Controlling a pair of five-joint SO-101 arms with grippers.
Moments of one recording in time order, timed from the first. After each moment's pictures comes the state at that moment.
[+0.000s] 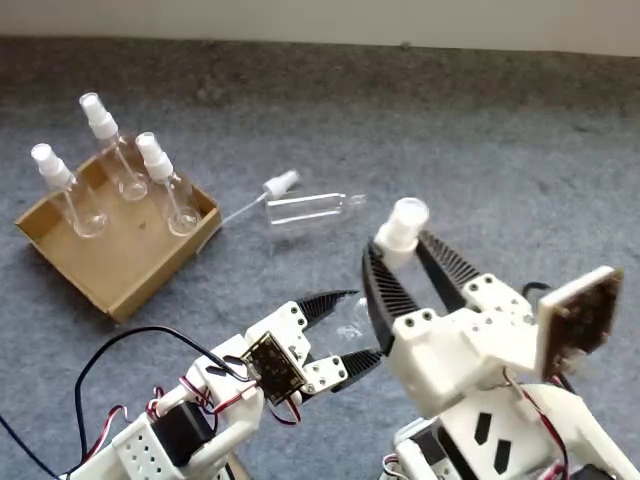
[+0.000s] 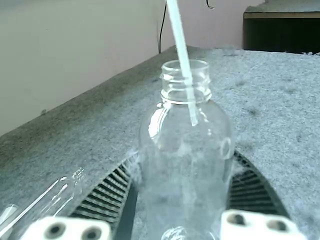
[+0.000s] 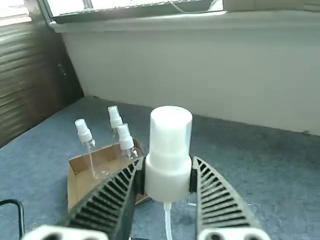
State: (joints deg) left arm 47.3 -103.6 96.0 24.0 -2.3; right arm -34.8 -74.8 20.5 72.5 -7.6
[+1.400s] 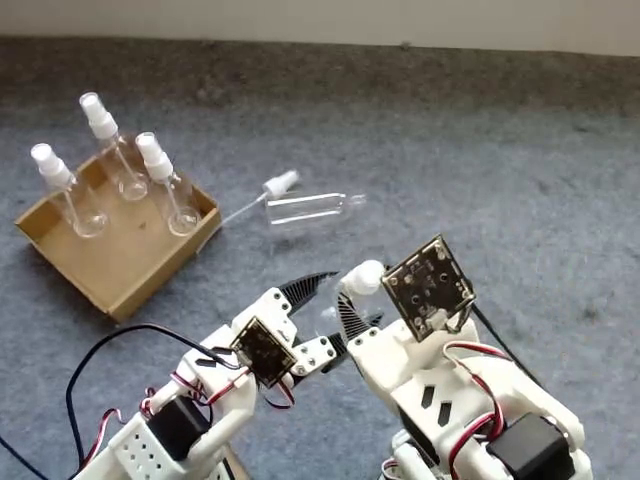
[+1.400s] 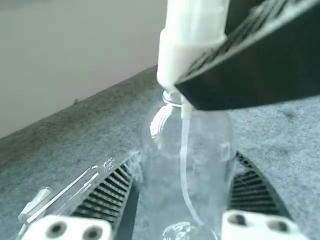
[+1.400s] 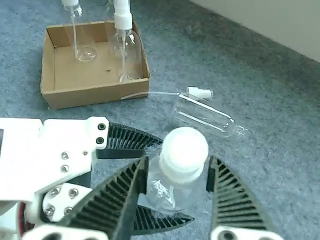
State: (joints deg) left arm 41.0 -103.6 96.0 24.0 -2.3; right arm -37.7 -74.7 33.6 82.2 6.3
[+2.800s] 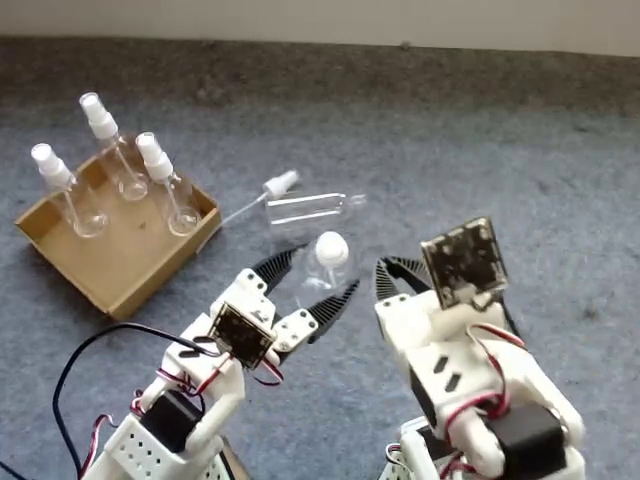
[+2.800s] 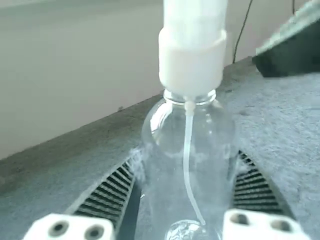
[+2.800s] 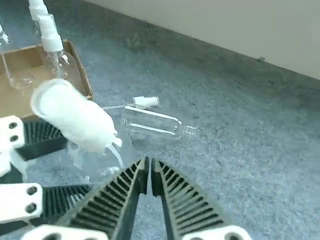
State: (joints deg) left arm 32.6 -103.6 96.0 19.5 -2.3; right arm -23.7 -74.8 37.9 75.9 7.5
